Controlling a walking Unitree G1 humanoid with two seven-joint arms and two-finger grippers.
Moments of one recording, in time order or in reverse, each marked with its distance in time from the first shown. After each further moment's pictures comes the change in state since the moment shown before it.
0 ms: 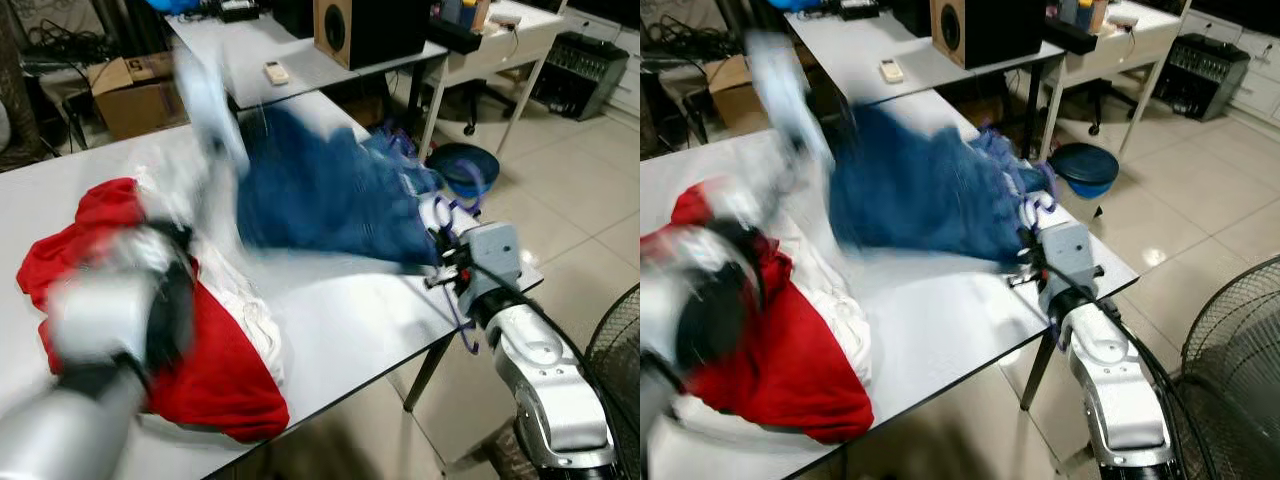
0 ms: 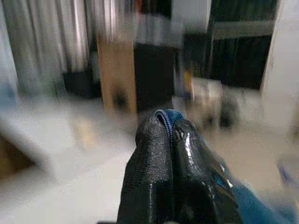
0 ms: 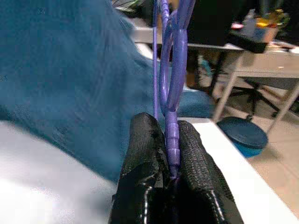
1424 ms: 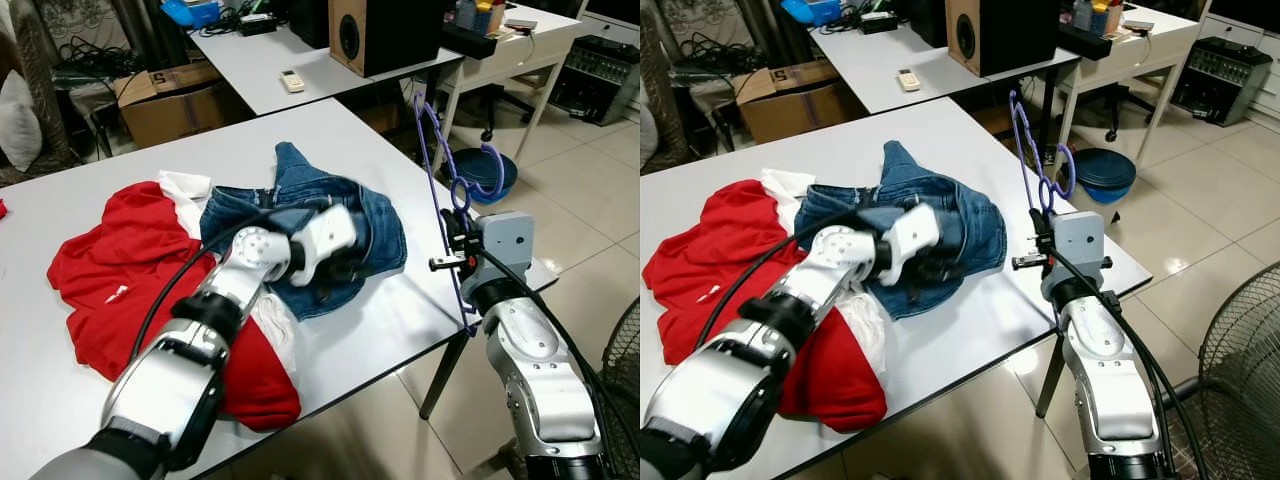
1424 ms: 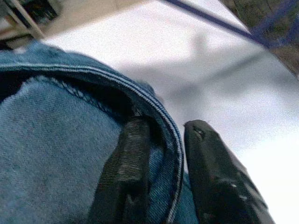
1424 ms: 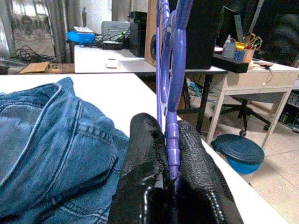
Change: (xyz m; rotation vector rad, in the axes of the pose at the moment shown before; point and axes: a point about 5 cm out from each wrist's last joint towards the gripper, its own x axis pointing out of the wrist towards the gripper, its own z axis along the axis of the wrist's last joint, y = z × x) left arm -0.088 -0.130 -0.149 0.181 0.562 -0.974; right arm 0.007 0.000 0.005 0.032 -0.083 -0.084
